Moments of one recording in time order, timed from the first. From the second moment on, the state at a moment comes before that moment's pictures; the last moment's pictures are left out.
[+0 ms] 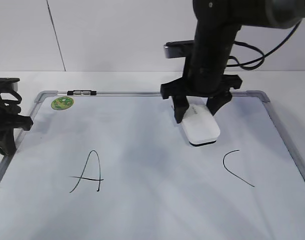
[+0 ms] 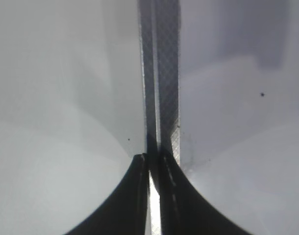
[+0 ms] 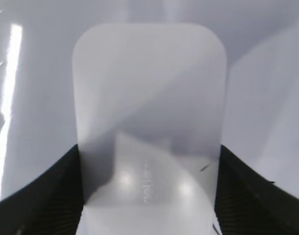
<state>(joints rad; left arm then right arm) -0.08 1.92 -1.18 -0.05 0.87 -0.03 0.49 2.06 -1.74 -0.01 1.22 0.21</state>
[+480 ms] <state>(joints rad) -0.08 1.92 -1.18 -0.05 0.87 -0.03 0.34 1.89 -1.51 -0.05 1.20 0.23</state>
